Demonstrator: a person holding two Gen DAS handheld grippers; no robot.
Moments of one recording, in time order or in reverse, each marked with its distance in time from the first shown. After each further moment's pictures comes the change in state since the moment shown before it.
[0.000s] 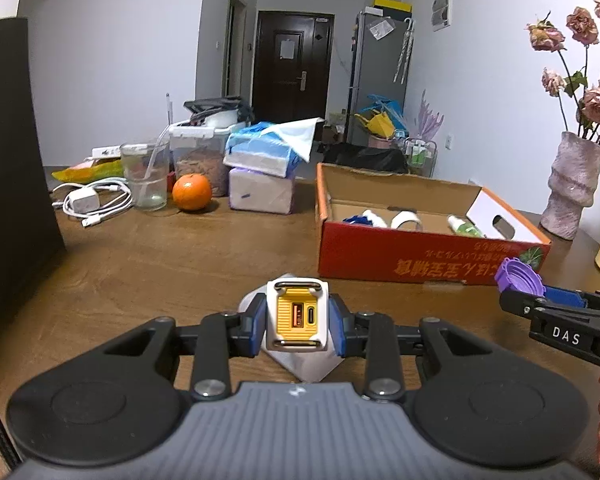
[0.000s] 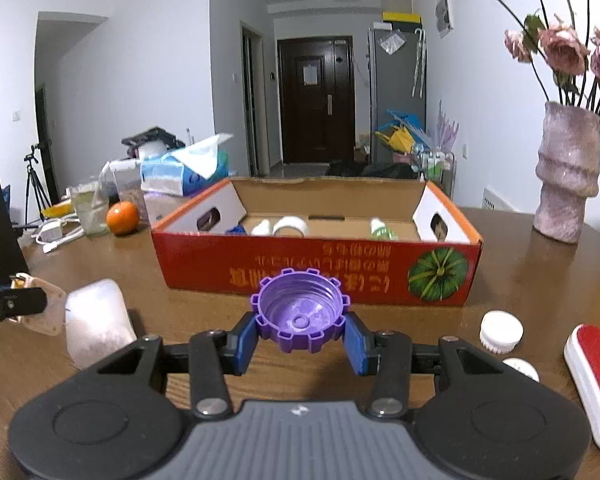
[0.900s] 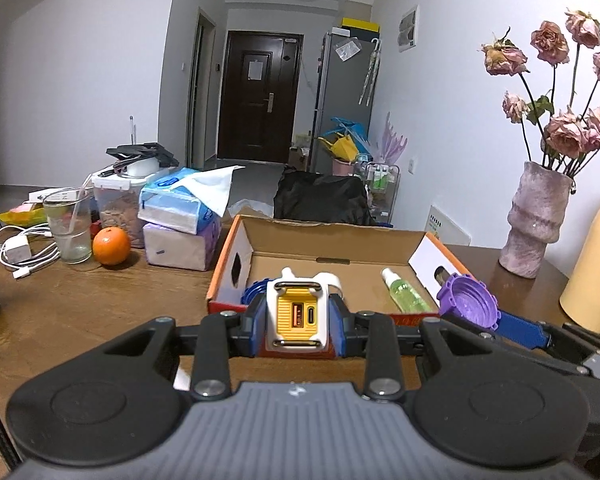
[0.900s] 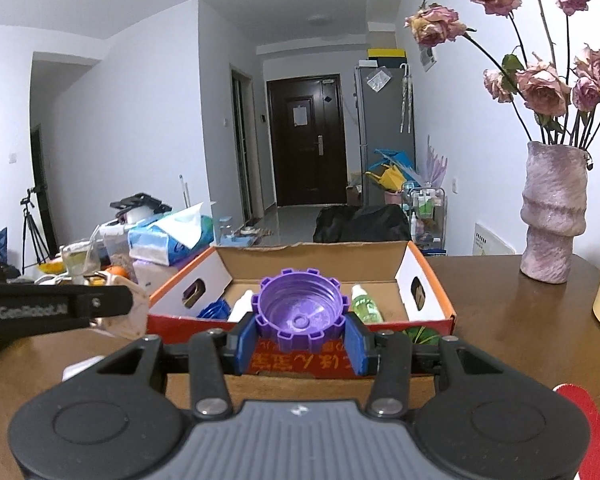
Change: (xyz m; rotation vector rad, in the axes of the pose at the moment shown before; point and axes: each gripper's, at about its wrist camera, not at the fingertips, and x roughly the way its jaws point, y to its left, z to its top) left arm 0.031 -0.084 0.056 0.004 -0.064 -0.092; right arm -0.007 -0.026 0.041 0.046 -0.128 -0.009
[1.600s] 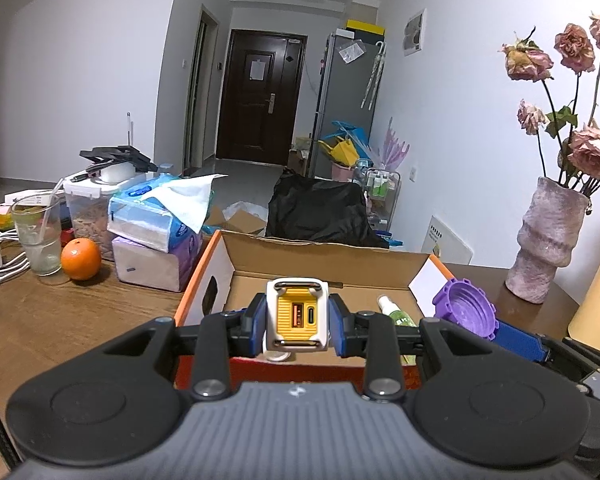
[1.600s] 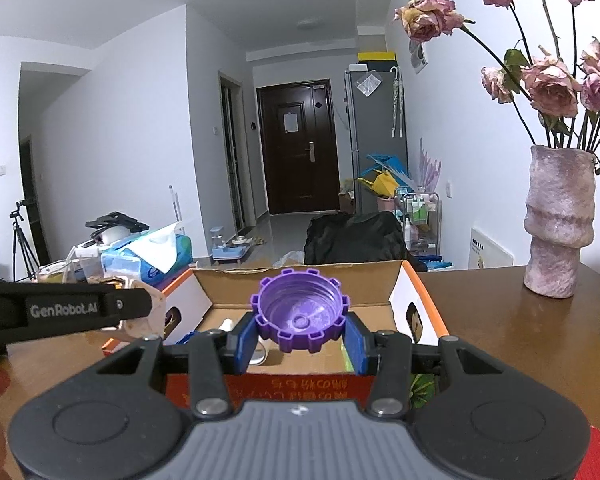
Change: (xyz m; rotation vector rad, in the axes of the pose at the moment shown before) left arm 0.058 -0.013 0.024 -0.028 -0.002 -0.006; right arm 0.044 -0.015 0.020 0.021 -0.019 -0.019
